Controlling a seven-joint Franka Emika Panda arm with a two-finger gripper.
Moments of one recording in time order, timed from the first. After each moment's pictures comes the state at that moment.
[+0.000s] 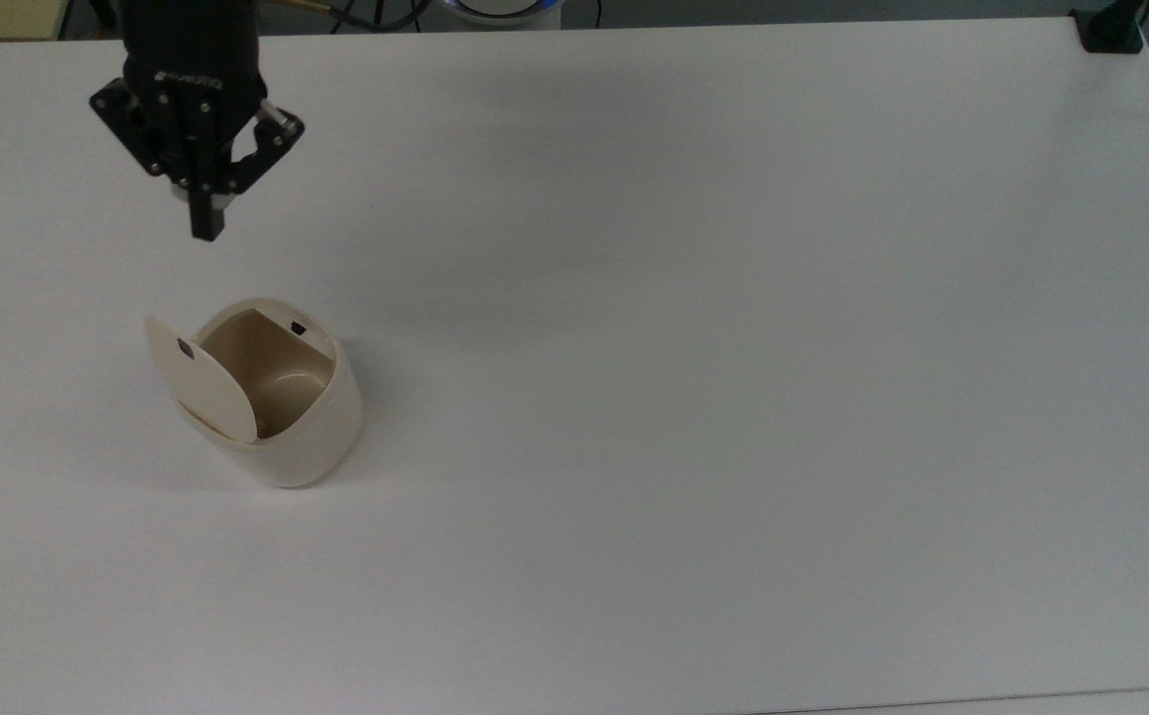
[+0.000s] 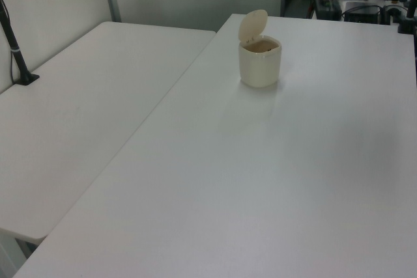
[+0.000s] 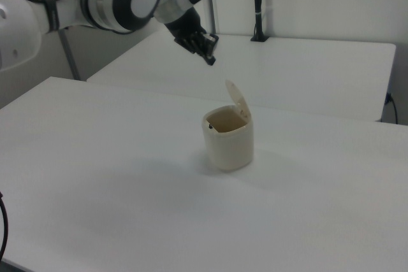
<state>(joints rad) -0.10 0.21 -0.07 -1.49 -0.09 2.20 0.03</state>
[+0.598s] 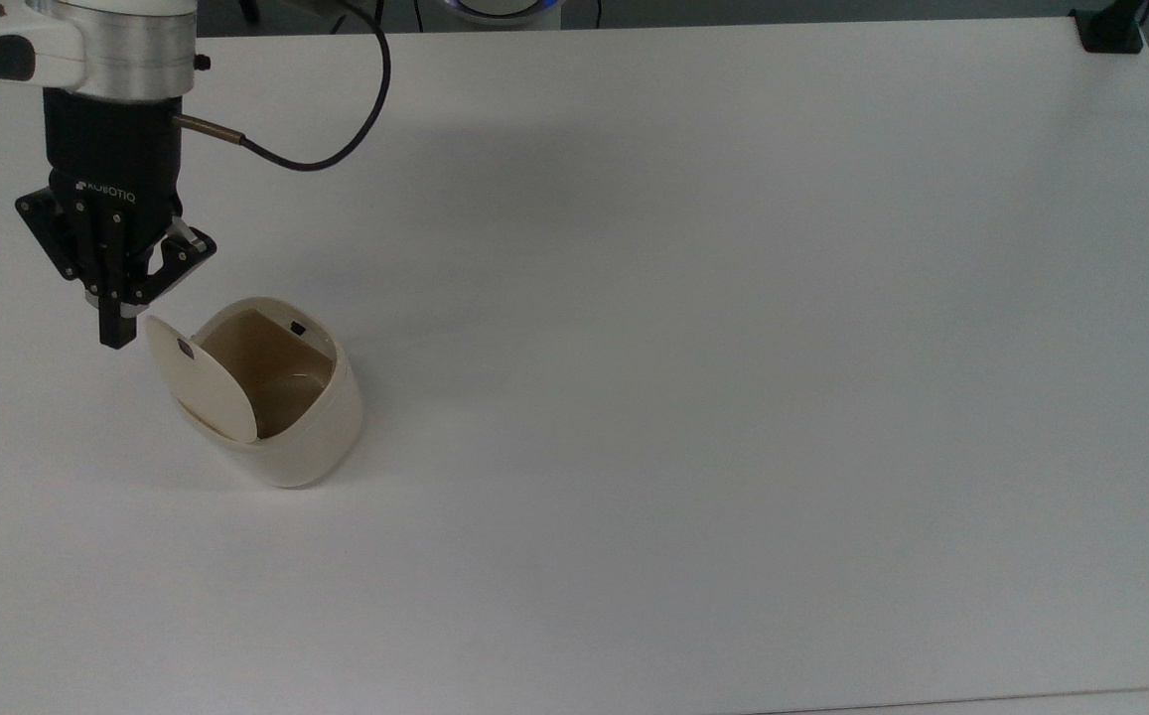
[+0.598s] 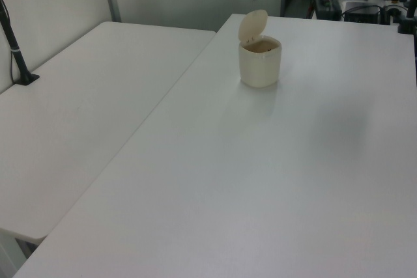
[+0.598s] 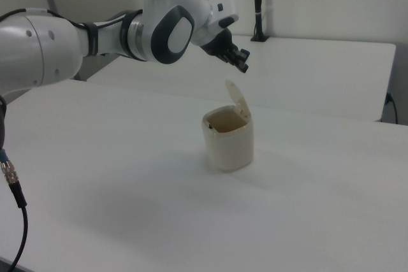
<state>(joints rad) -0.17 0.35 -0.07 -1.49 -0.09 2.50 0.11</state>
